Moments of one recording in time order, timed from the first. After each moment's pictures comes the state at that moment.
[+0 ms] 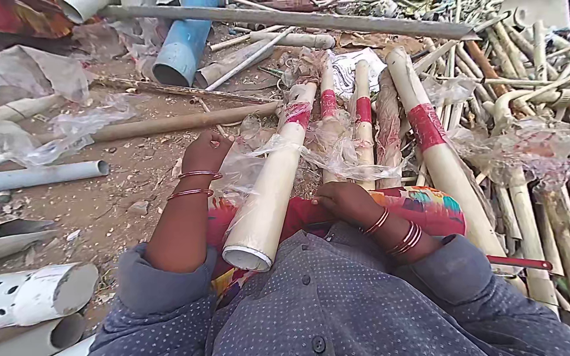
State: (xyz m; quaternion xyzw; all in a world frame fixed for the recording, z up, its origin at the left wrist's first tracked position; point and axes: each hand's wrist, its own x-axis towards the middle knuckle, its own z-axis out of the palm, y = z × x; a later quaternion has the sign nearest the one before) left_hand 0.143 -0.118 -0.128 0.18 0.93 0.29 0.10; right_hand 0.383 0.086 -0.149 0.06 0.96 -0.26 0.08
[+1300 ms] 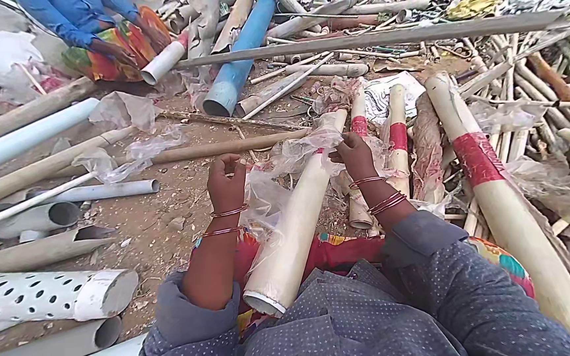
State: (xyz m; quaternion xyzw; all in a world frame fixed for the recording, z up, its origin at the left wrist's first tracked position) left_hand 0.148 -0.103 -0.129 0.15 0.83 0.52 -0.13; right_hand 0.222 0.162 -0.150 0.25 0.73 -0.60 -0.21
